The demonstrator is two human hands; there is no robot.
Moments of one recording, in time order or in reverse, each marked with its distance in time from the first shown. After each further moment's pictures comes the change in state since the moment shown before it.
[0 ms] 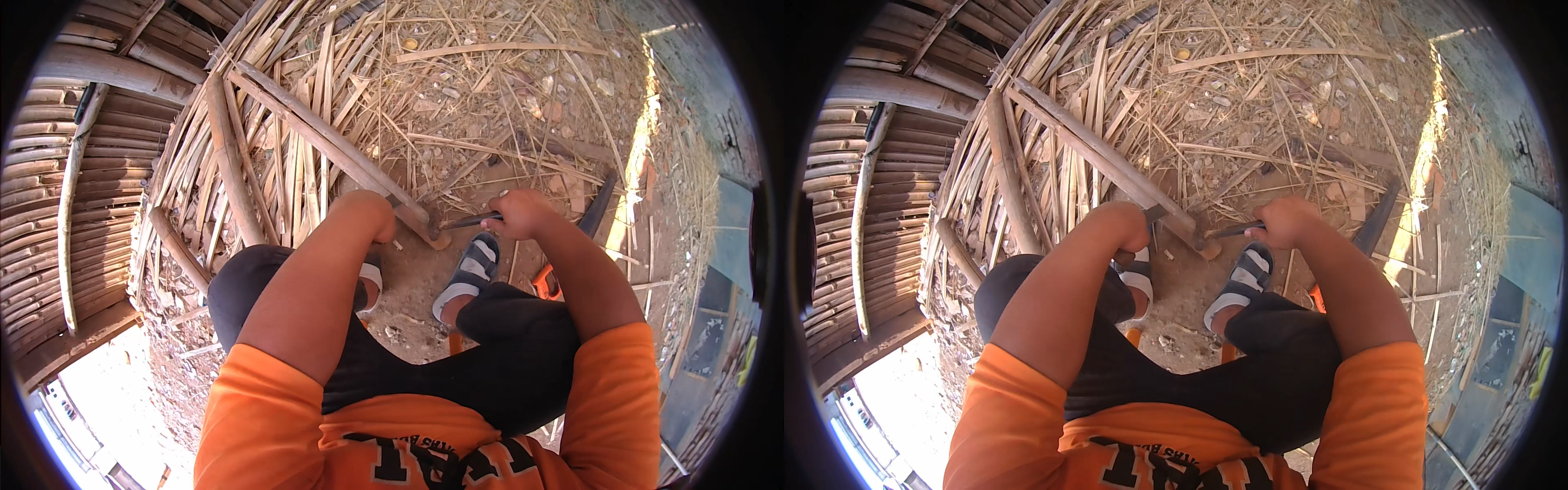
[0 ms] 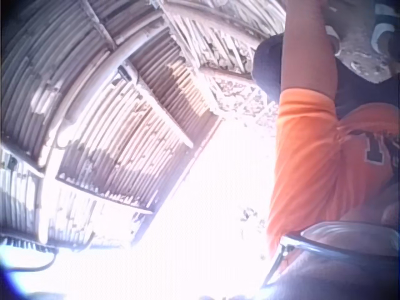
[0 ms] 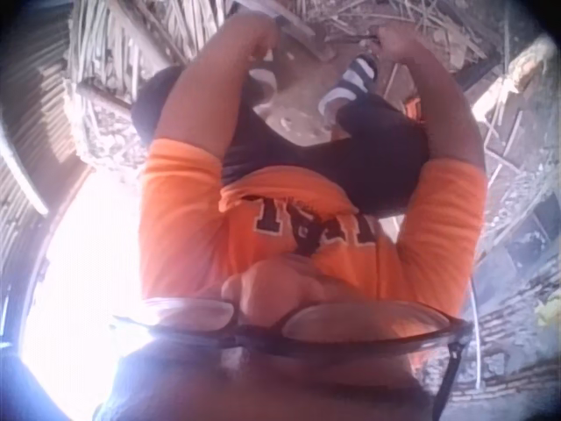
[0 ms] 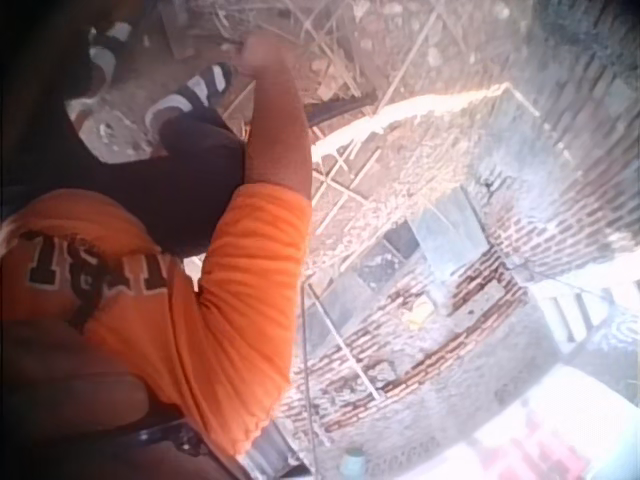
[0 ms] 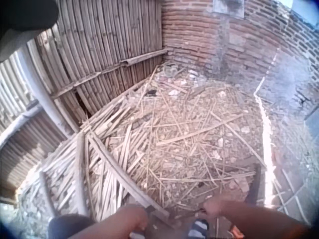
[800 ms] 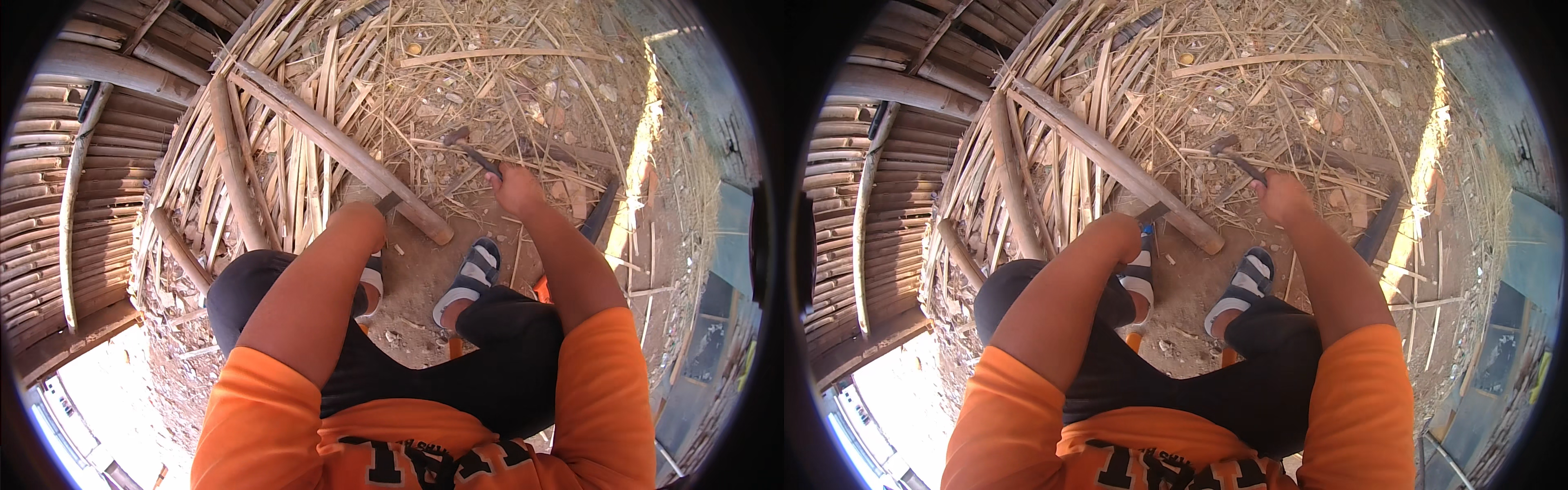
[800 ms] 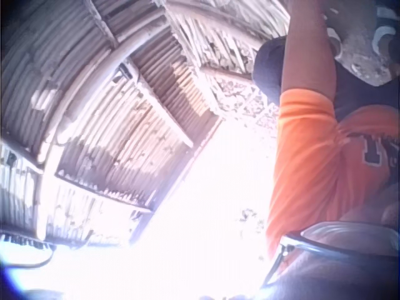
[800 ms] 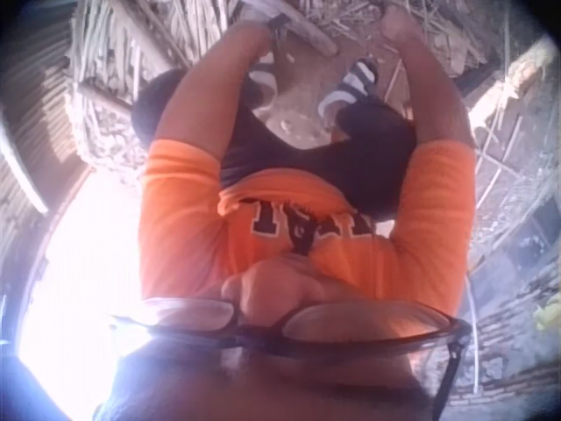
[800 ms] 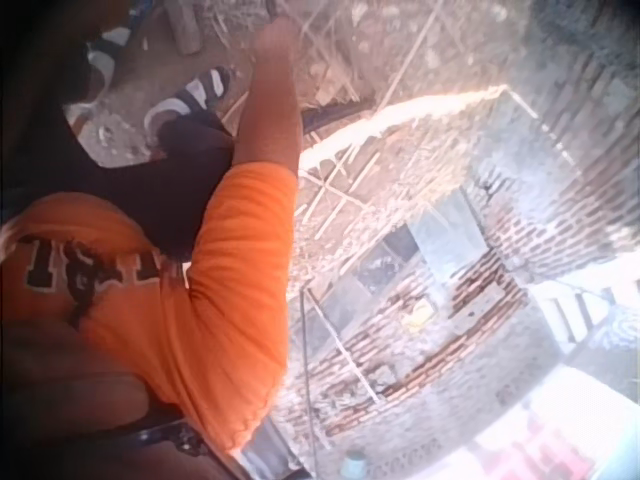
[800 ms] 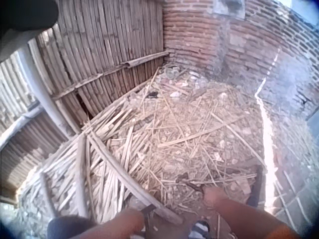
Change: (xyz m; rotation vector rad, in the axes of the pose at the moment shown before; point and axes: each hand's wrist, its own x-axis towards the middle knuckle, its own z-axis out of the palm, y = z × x) left_hand 0.013 -0.003 0.024 -0.143 0.216 -0.087; right_hand 0.056 0.035 0.020 0.257 0.412 0.326
